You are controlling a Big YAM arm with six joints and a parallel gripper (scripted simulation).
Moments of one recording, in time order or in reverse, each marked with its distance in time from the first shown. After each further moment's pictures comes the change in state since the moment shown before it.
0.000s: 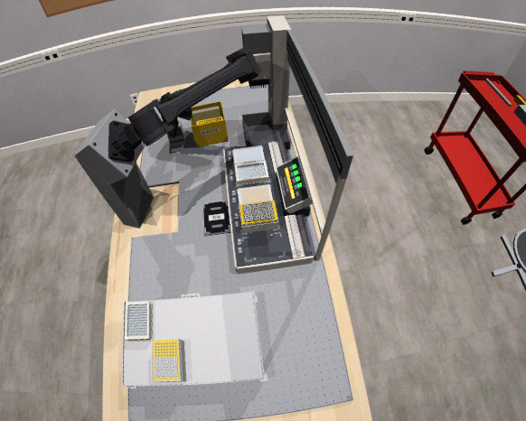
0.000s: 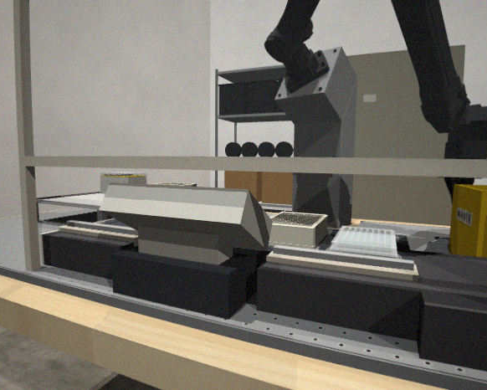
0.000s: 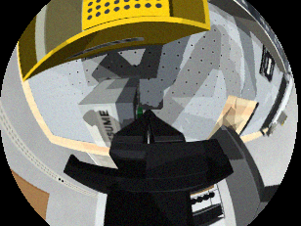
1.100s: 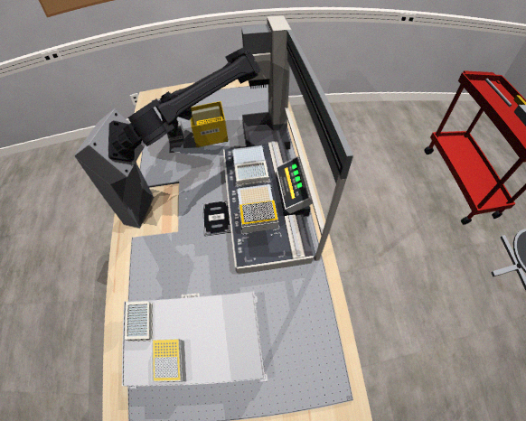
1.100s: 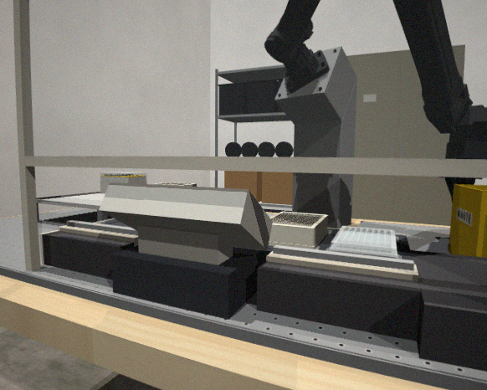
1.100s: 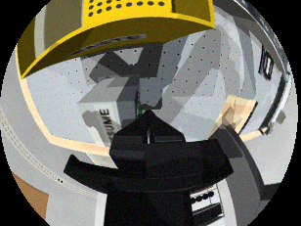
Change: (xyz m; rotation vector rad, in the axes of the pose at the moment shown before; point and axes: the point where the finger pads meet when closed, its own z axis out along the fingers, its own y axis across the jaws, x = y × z) arm 0.002 0.001 0.001 0.015 0.003 -0.006
